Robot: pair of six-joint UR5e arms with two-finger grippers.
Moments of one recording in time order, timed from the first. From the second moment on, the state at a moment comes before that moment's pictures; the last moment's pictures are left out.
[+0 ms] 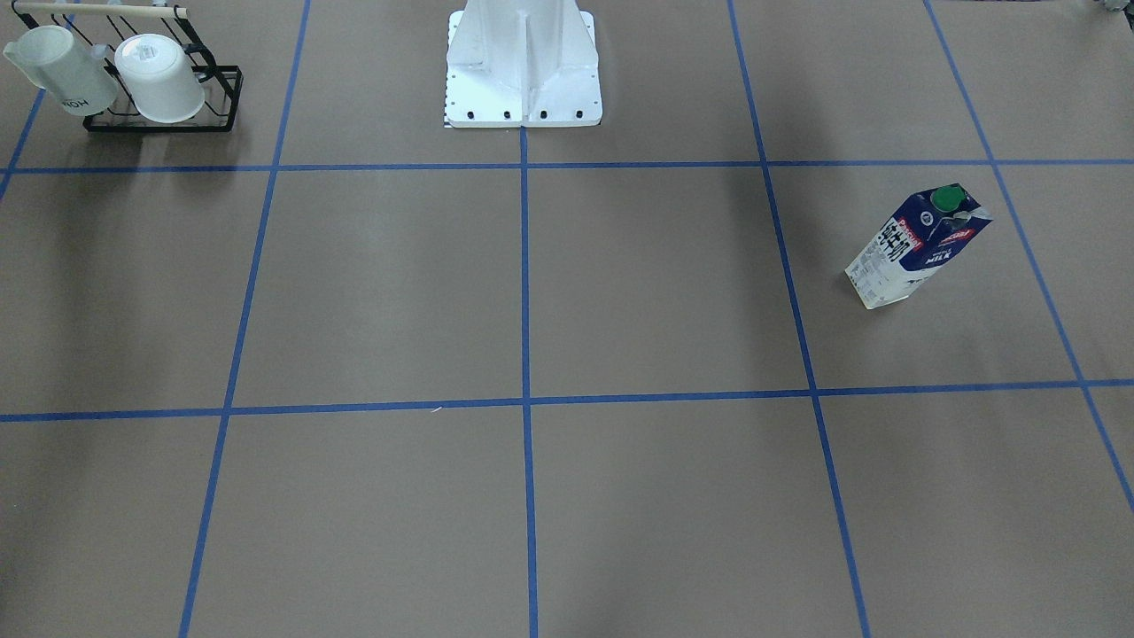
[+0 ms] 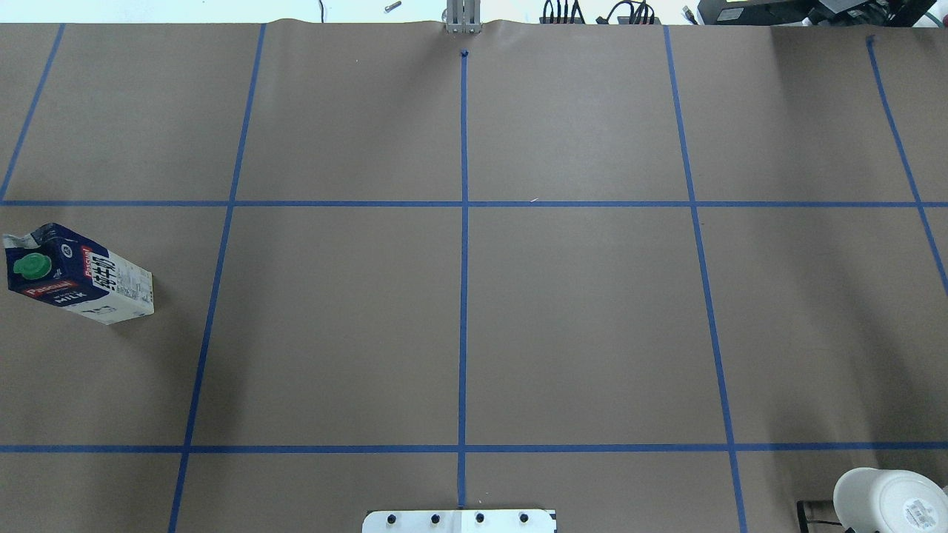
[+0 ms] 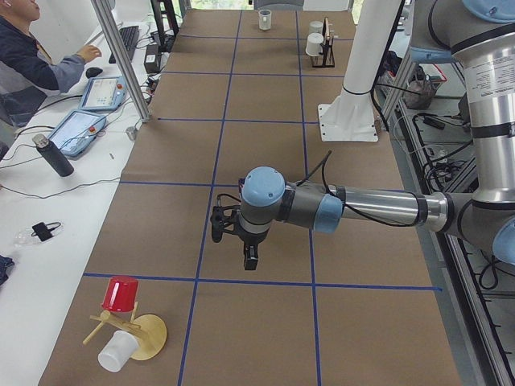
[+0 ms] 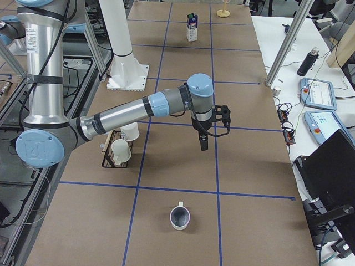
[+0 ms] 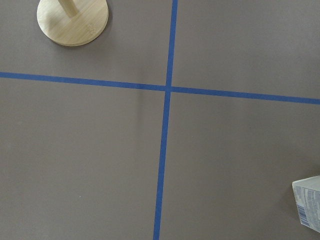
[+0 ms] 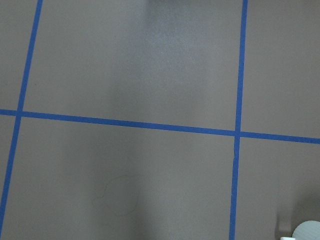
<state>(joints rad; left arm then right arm) -1.57 -1.32 -1.90 -1.73 -2.37 -0.25 1.45 -1.61 1.98 -1.64 2.29 0.21</state>
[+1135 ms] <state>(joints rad) -1.55 -1.30 -1.91 -1.81 -2.37 -0.26 1.44 -1.64 1.96 -1.63 2.34 0.20</state>
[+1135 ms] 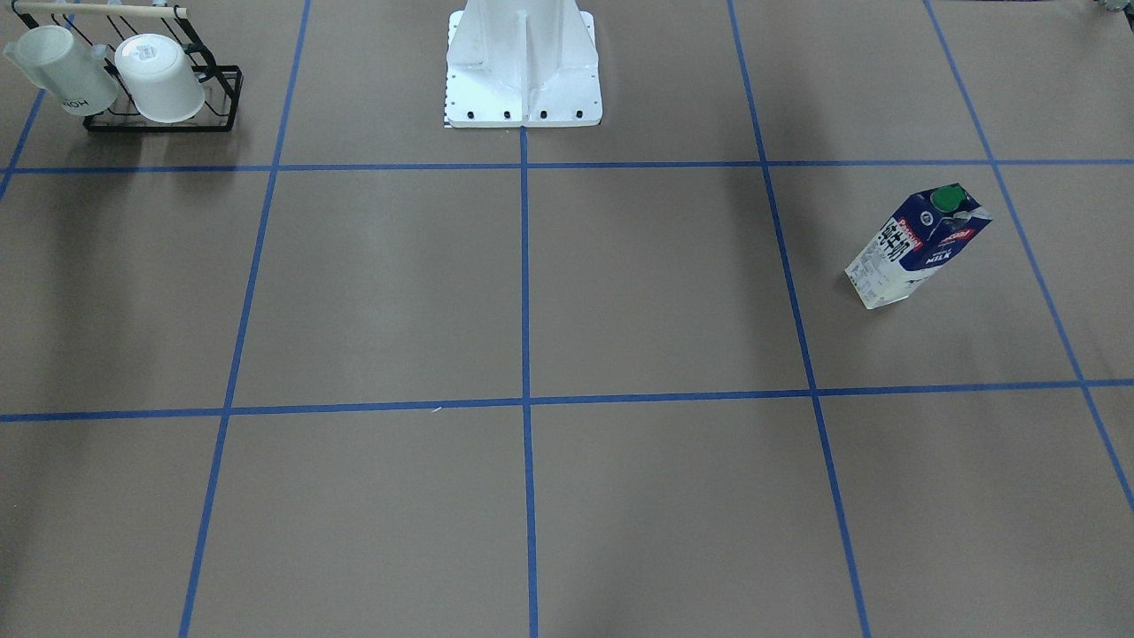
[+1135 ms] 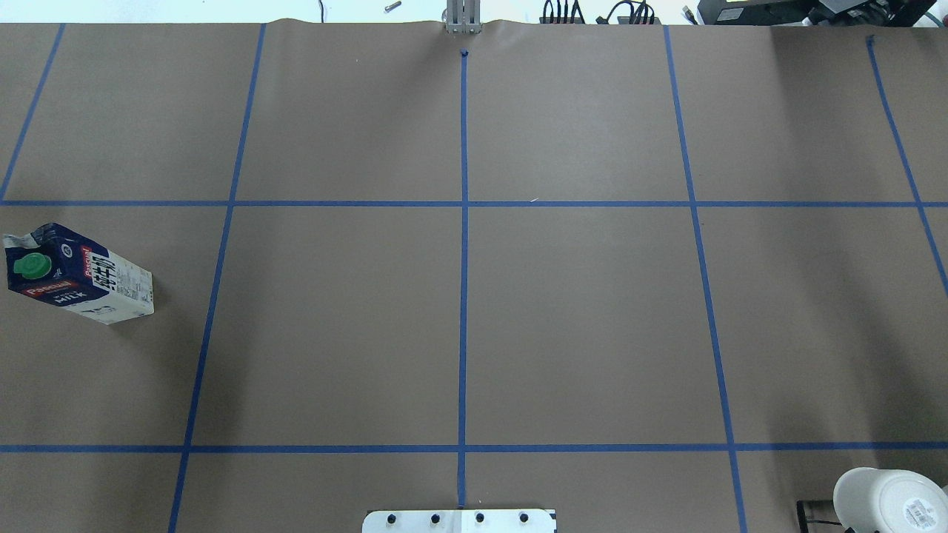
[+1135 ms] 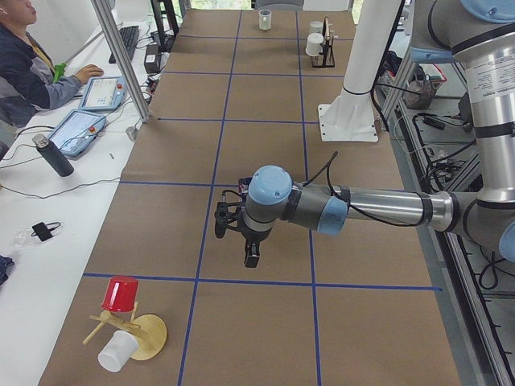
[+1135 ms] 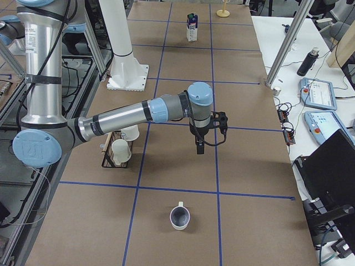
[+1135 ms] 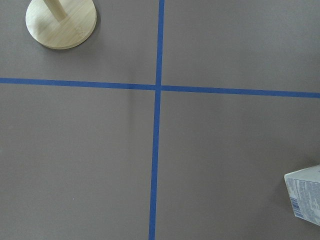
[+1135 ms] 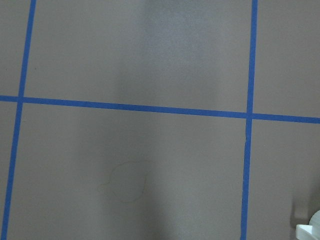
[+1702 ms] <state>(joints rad) -1.51 -1.34 -1.90 -1.80 -2.36 -0.29 1.45 -1.66 1.95 -1.64 2.34 0.18</state>
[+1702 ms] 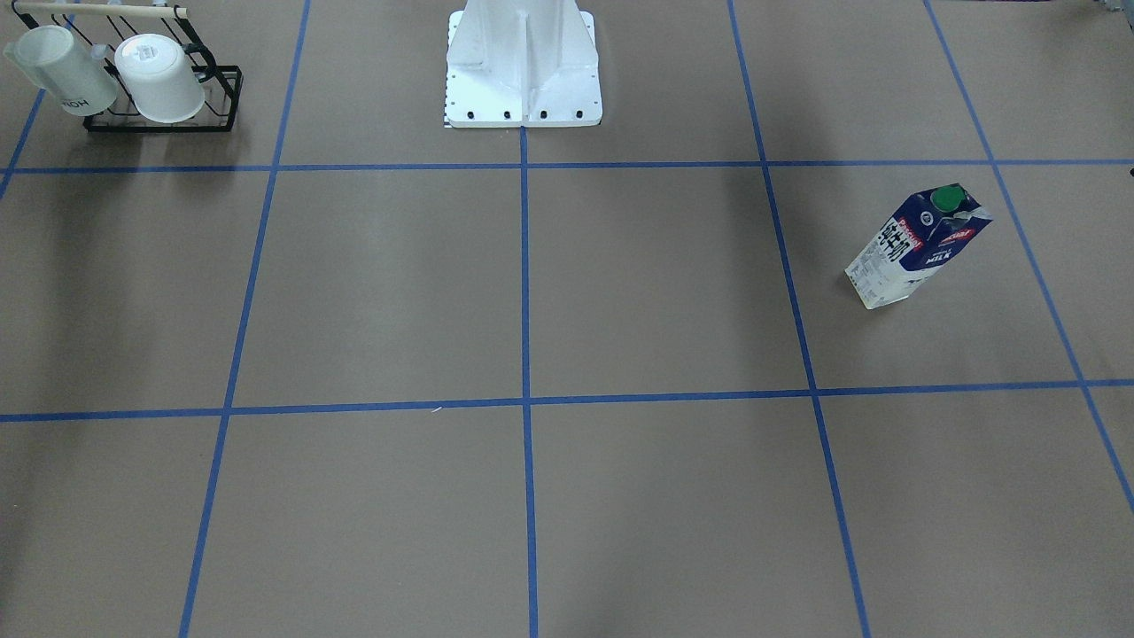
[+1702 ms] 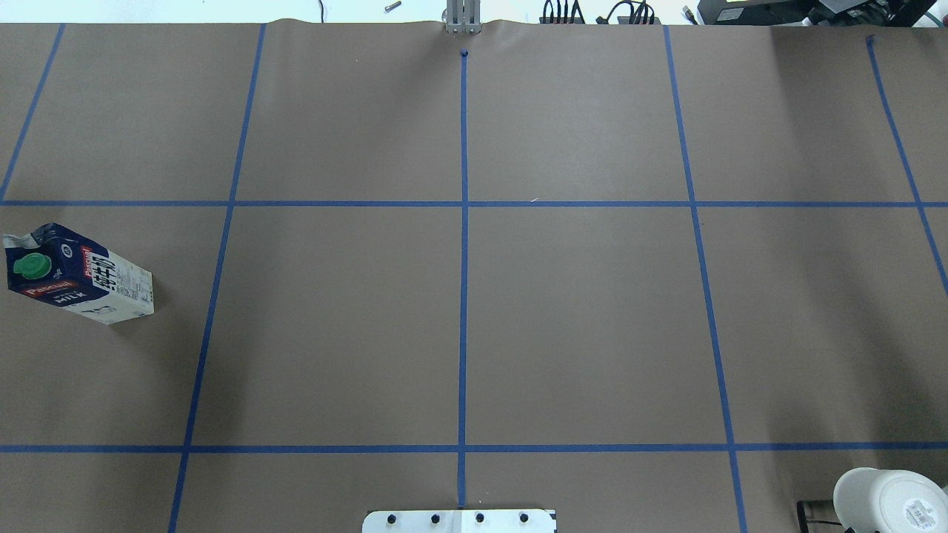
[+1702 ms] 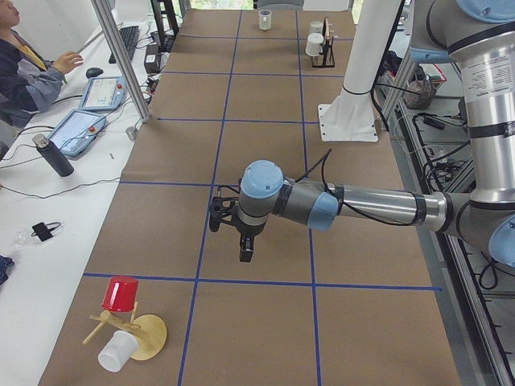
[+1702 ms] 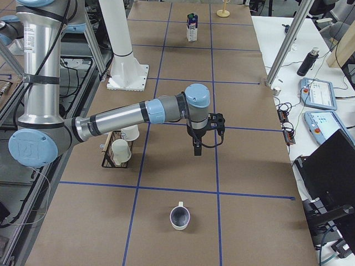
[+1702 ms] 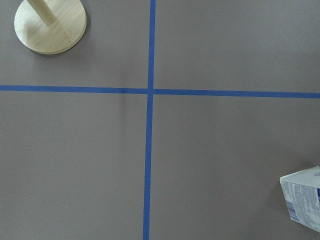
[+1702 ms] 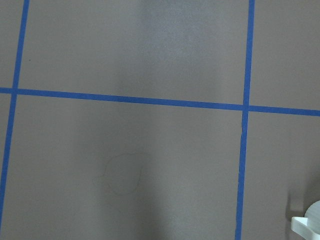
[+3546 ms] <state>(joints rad) -1.48 -1.37 -1.88 -1.80 -2.32 -0.35 1.66 -1.67 1.32 -1.41 2.30 -0.27</state>
